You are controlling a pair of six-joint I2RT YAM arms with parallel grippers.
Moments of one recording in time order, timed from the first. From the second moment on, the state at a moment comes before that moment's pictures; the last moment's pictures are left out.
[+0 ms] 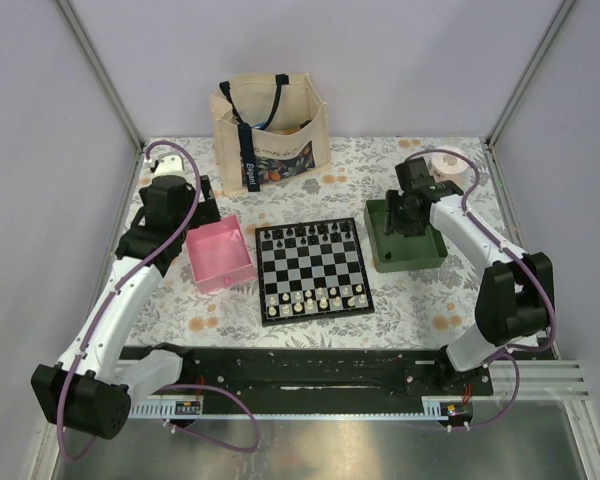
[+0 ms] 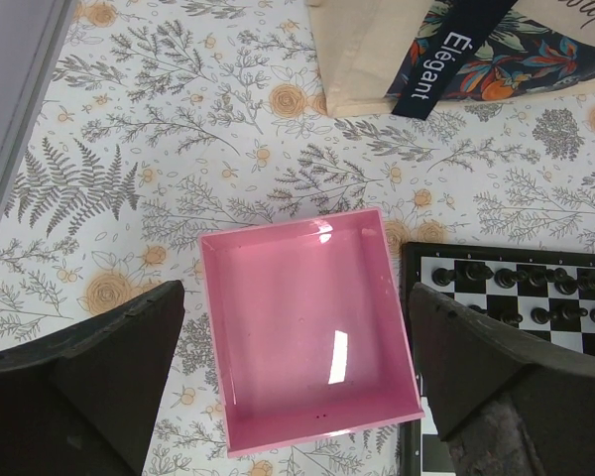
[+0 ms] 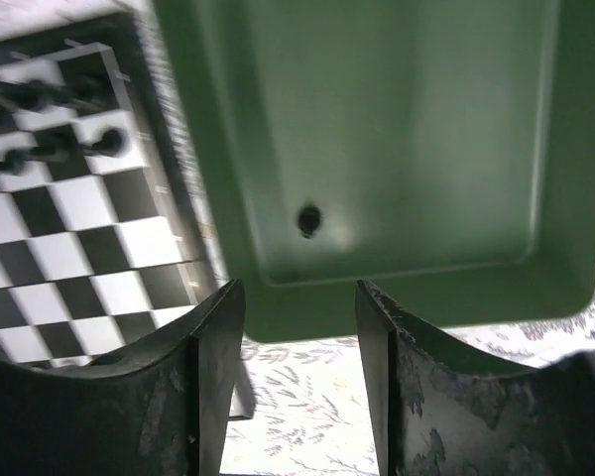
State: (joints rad) left arm -0.24 1.05 1.04 -0.52 -0.32 -0.29; right arm 0.32 1.58 1.29 -0.74 0.09 0.35
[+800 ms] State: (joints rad) left arm -0.24 1.08 1.04 -0.52 -0.32 -0.29; right arm 0.23 1.87 1.27 -0.85 0.00 0.28
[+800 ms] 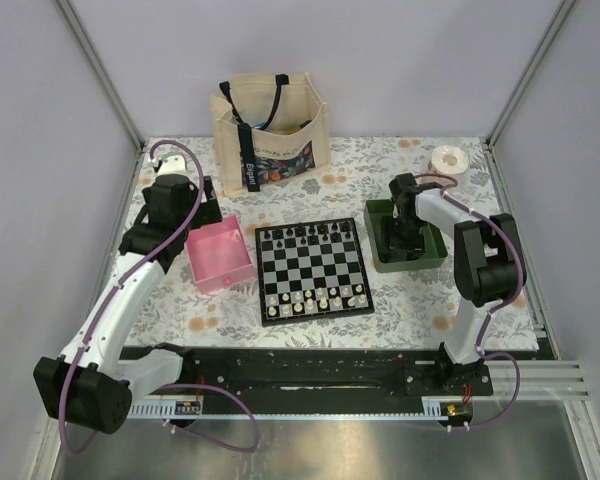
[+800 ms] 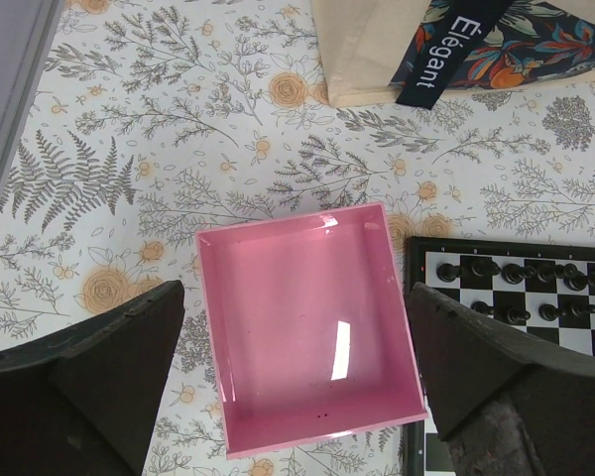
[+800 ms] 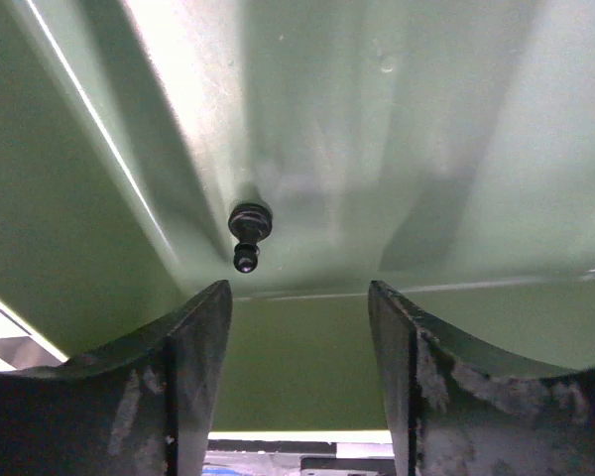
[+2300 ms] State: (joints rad) left arm -0.24 1.26 1.21 -0.36 -0.57 -0.29; right arm 0.21 1.79 1.34 -0.87 -0.10 0.29
